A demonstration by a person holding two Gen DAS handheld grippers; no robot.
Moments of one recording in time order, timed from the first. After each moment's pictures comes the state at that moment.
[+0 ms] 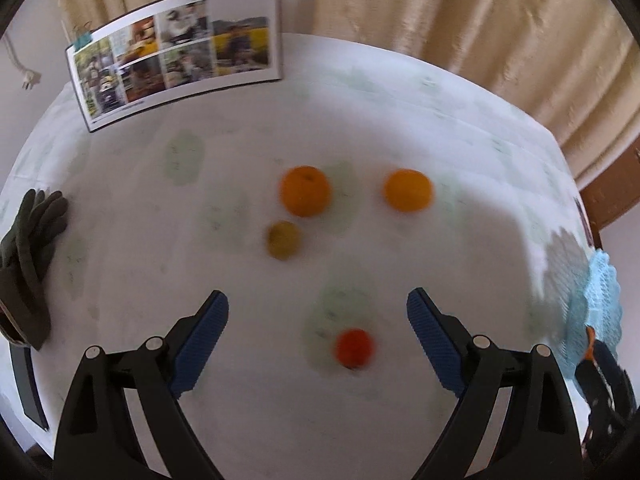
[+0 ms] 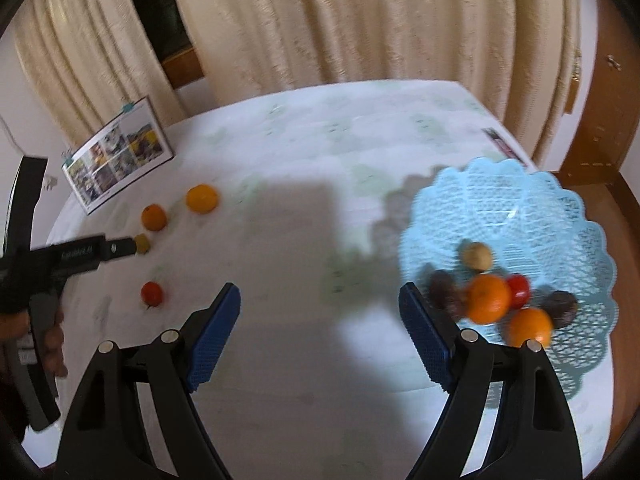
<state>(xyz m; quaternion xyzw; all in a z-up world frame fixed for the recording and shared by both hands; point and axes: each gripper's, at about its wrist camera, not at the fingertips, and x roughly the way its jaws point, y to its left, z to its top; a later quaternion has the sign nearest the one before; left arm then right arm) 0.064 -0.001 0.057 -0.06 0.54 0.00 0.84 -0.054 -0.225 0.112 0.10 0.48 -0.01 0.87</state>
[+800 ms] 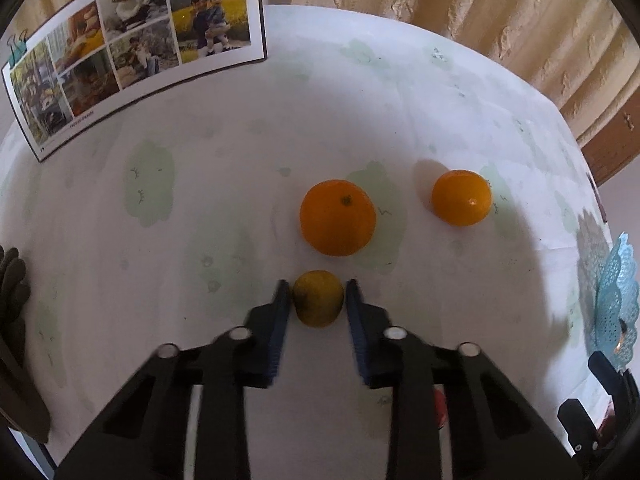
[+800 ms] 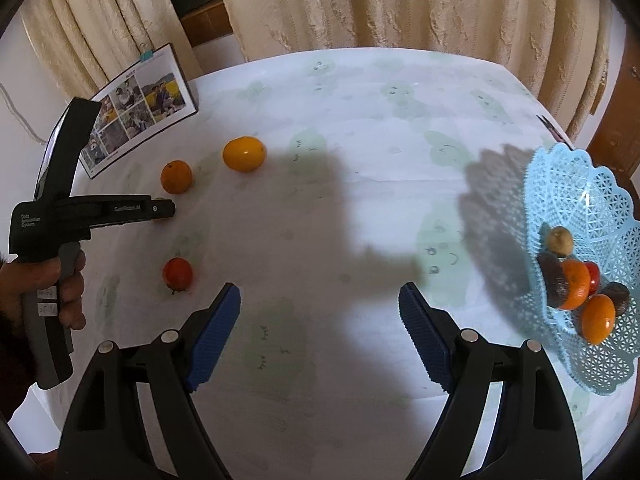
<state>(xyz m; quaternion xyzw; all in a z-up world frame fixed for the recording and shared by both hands) 0.108 0.020 0.012 -0.02 0.56 -0.06 0.82 -0.031 -0.155 0.080 0.08 0.53 0.02 0.85</state>
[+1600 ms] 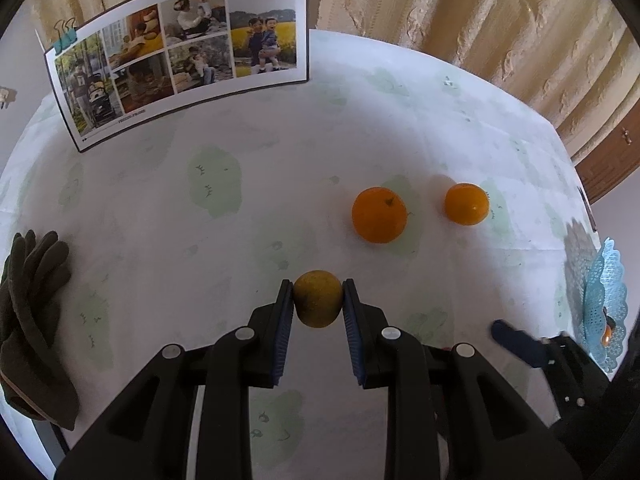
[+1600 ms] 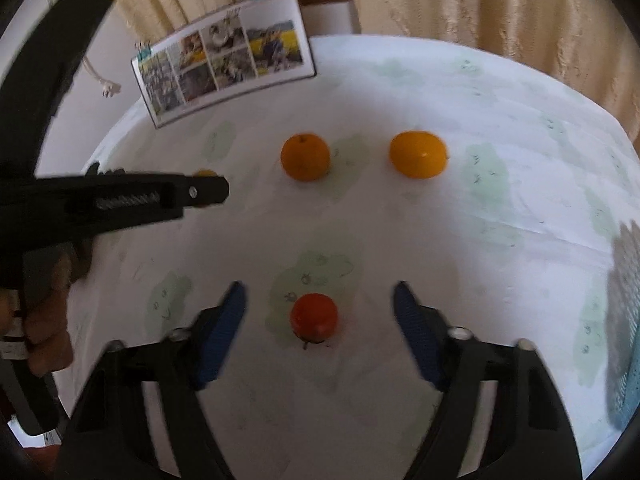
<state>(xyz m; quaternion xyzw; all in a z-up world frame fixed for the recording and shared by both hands) 0.080 0.065 0.047 -0.04 0.55 -0.05 0.83 0.021 -0.040 0.050 0.03 0.54 0.15 0.82</state>
